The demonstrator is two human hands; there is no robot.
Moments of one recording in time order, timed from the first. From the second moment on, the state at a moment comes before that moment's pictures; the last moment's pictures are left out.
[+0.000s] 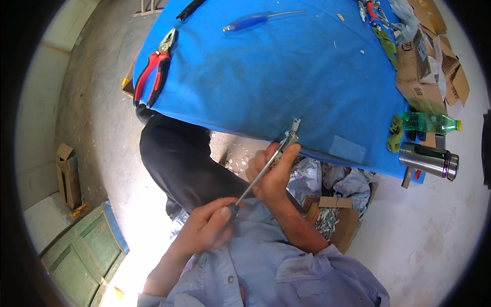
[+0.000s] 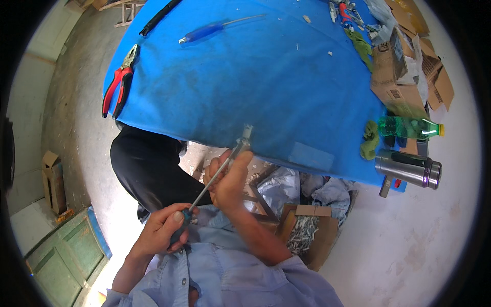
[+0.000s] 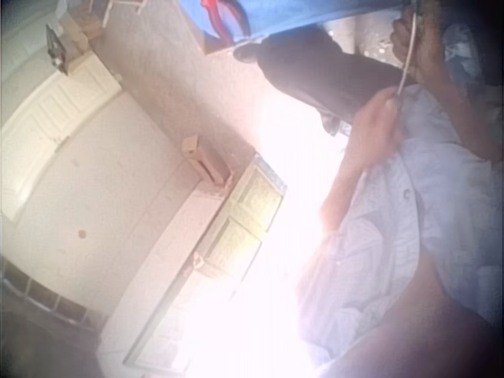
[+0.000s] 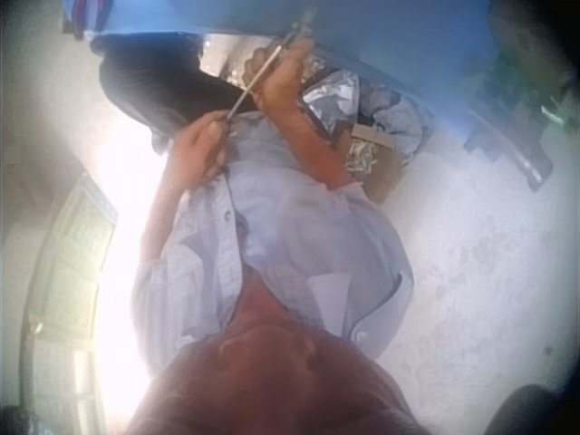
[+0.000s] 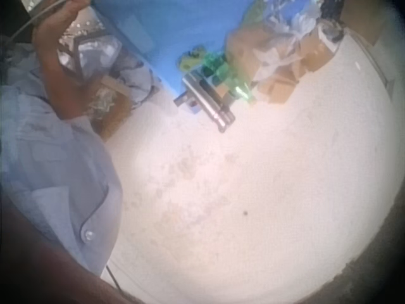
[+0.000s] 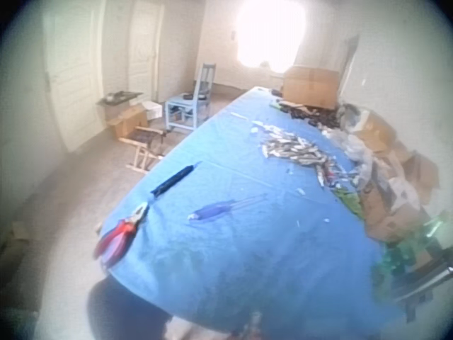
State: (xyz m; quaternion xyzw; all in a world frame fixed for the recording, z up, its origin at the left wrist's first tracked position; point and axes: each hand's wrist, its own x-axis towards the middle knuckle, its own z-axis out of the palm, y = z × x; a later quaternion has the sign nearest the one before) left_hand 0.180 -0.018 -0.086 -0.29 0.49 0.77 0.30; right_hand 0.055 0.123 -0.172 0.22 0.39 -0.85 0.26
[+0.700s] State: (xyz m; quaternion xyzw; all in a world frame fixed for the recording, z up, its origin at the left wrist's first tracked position) left_hand 0.197 0.010 -0.080 -0.20 0.82 0.53 0.10; right_hand 0.063 0.114 -0.179 0.18 0.45 -0.85 0.19
